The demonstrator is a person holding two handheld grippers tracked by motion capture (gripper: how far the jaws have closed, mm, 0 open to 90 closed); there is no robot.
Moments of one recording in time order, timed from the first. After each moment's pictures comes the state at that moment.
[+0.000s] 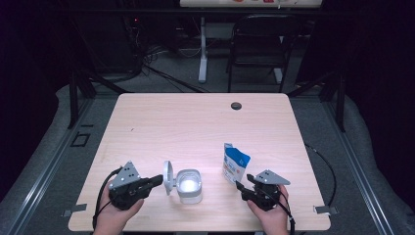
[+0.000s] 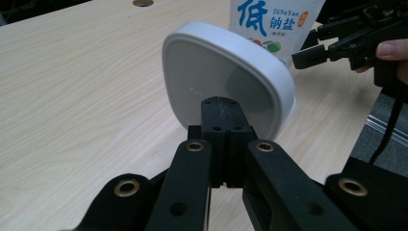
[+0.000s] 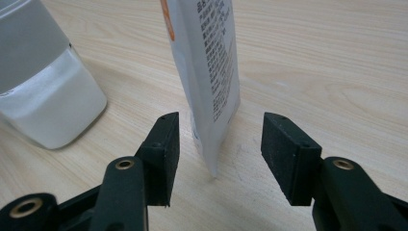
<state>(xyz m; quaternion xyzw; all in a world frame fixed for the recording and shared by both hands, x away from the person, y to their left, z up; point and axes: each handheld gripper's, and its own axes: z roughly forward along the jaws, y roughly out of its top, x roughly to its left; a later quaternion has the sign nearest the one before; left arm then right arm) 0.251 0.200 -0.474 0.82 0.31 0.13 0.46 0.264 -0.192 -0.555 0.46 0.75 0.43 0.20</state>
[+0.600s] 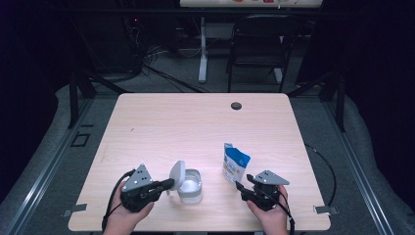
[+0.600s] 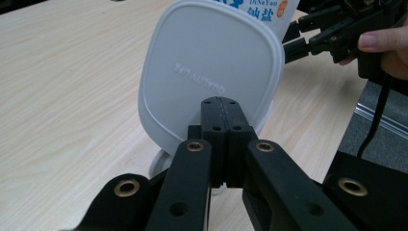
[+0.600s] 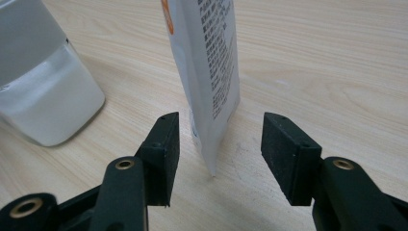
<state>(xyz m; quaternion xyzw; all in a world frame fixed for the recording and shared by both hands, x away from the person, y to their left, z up) 0.250 0.173 -0.482 0.83 0.29 0.12 0.46 0.265 -0.192 -0.557 0.46 0.75 0.43 0.20</state>
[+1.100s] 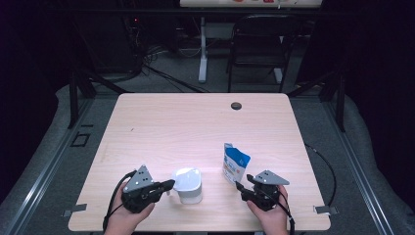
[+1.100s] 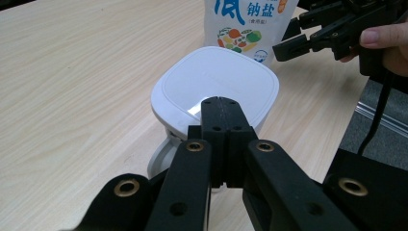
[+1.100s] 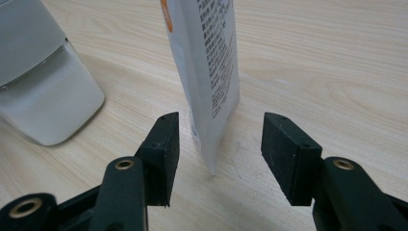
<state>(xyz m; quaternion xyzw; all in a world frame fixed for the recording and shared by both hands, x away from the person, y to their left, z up) 0.250 0.177 -0.484 0.83 0.29 0.12 0.46 0.265 -0.192 -0.557 0.46 0.75 0.43 0.20</state>
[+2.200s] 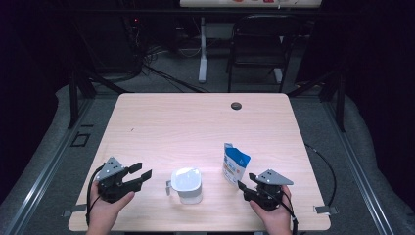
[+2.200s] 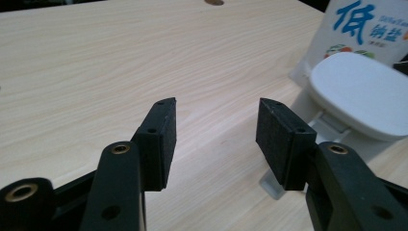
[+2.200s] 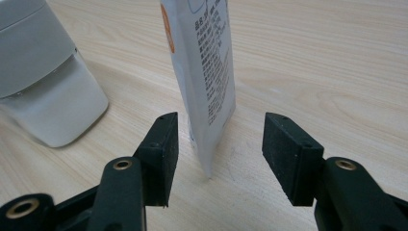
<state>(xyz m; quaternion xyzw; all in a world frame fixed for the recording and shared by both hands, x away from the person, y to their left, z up) 0.278 0.246 -0.508 0.76 0.42 0.17 0.47 0.262 -0.198 -0.547 0.45 0.75 0.44 0.21</state>
